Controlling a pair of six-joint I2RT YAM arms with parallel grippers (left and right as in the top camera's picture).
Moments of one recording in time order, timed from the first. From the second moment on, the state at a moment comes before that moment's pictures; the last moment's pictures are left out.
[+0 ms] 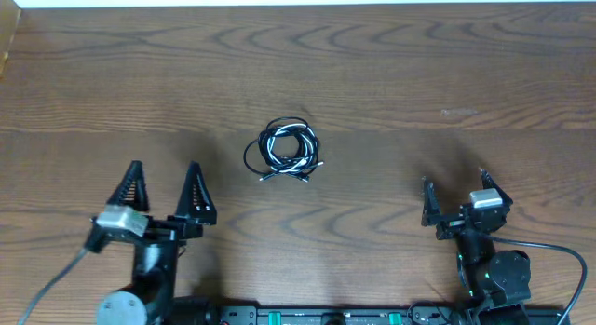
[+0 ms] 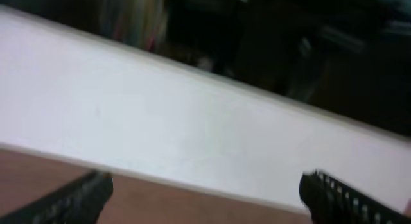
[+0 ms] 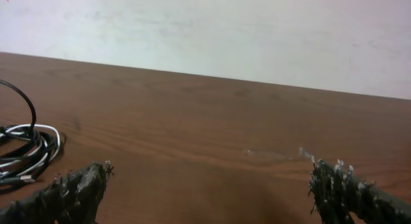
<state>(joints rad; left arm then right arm) 0.06 0.12 0.45 -0.10 0.15 -0.37 0.20 0.01 0.01 -0.07 0.05 -0.03</state>
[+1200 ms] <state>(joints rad) 0.06 1.53 1.10 -0.68 0.39 -0.19 0.20 0.02 0.01 -0.07 0.05 -0.03</state>
